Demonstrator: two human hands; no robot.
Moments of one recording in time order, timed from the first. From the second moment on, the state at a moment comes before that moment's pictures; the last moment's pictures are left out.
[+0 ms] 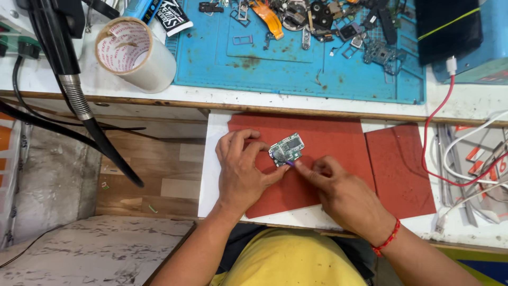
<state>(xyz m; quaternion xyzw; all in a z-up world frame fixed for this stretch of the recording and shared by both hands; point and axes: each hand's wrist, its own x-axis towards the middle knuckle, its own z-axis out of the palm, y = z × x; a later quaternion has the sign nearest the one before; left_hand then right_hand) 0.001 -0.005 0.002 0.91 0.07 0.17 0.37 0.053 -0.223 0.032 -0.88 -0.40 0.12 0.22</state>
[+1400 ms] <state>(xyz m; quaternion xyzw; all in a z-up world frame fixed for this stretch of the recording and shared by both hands) 0.003 0.000 0.003 0.93 0.04 0.17 0.33 0.028 -0.210 0.042 -0.93 -0.25 0.22 0.18</state>
